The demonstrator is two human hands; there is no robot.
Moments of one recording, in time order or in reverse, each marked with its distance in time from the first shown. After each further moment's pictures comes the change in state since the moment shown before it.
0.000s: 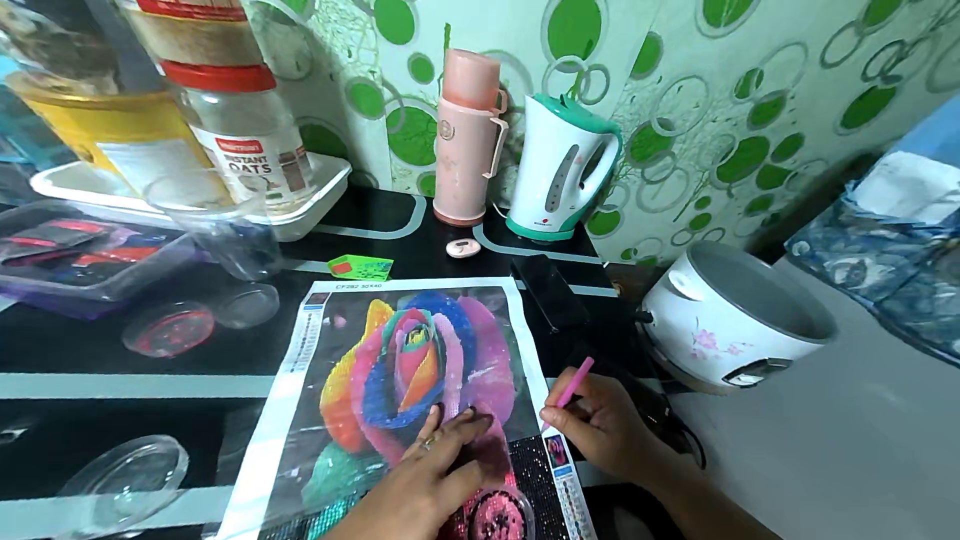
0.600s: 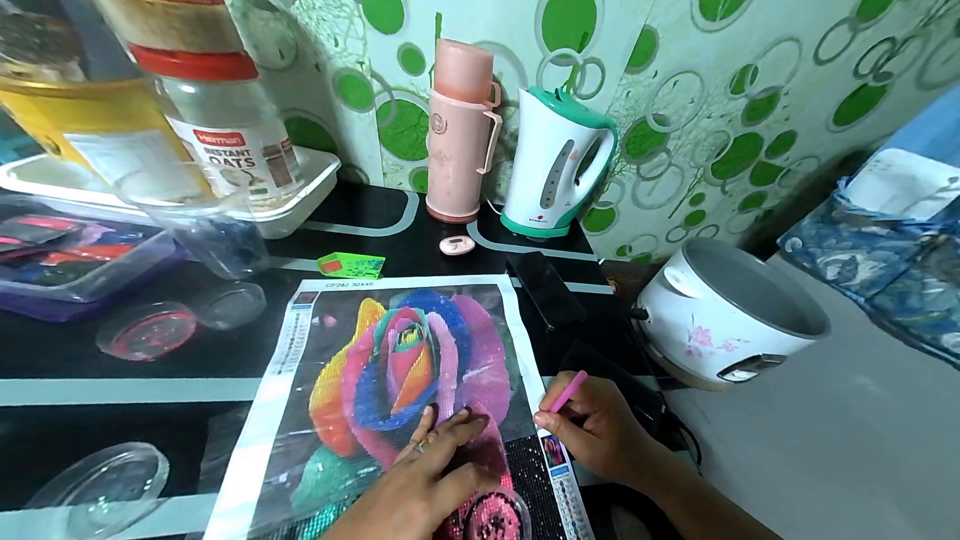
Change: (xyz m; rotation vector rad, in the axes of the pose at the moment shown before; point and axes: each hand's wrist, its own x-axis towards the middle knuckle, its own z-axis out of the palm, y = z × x) left_hand -0.001 -0.001 -0.002 -0.013 -0.034 -0.014; right_hand -0.002 0.002 0.003 -0.026 -0.009 -0.025
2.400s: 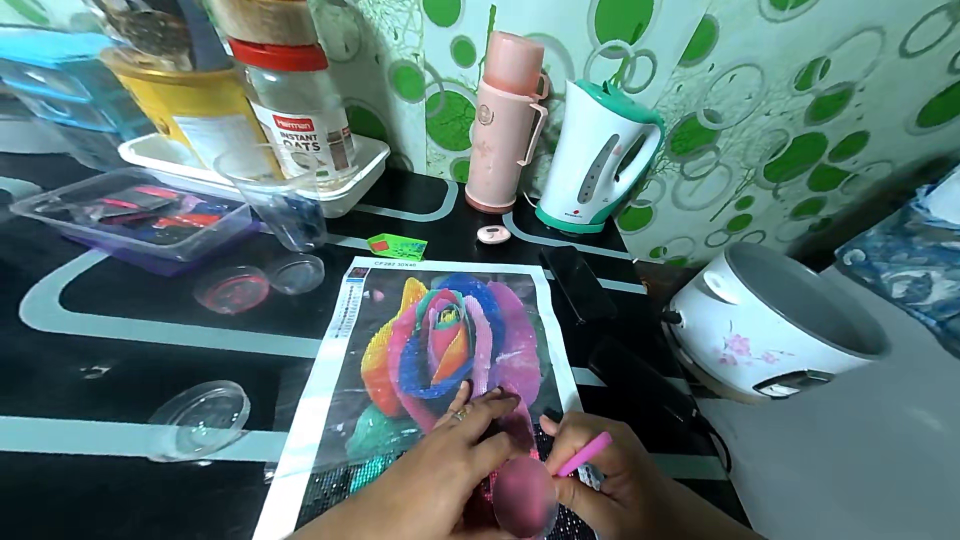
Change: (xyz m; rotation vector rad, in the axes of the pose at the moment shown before) left_hand 0.000 0.000 0.003 0.051 0.061 0.022; right_hand -0.012 -0.033 0.030 0.040 -0.152 -0.150
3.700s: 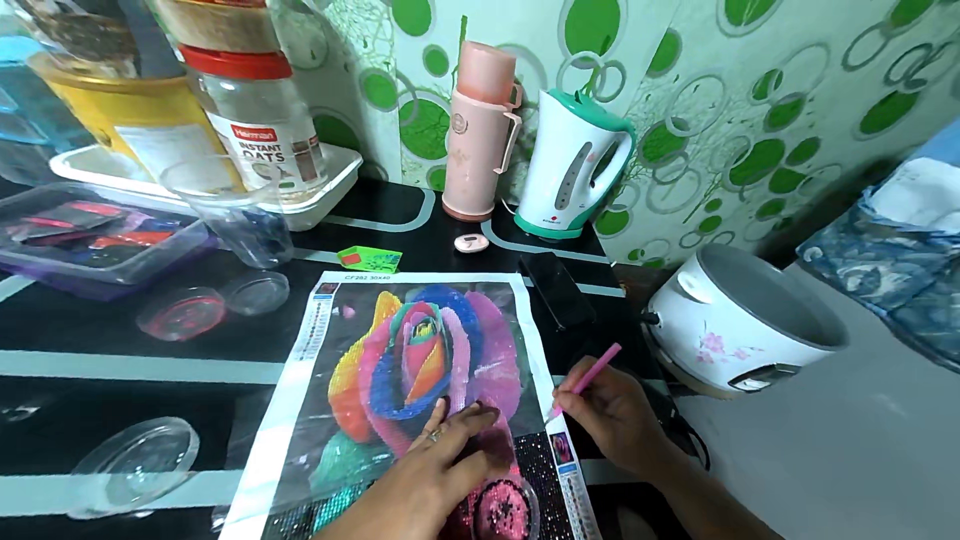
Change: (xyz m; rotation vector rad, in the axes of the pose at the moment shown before) left_hand 0.001 0.001 -0.001 -0.018 -0.017 -0.021; right_hand 0.006 0.030 -0.038 0.018 0.246 0.189
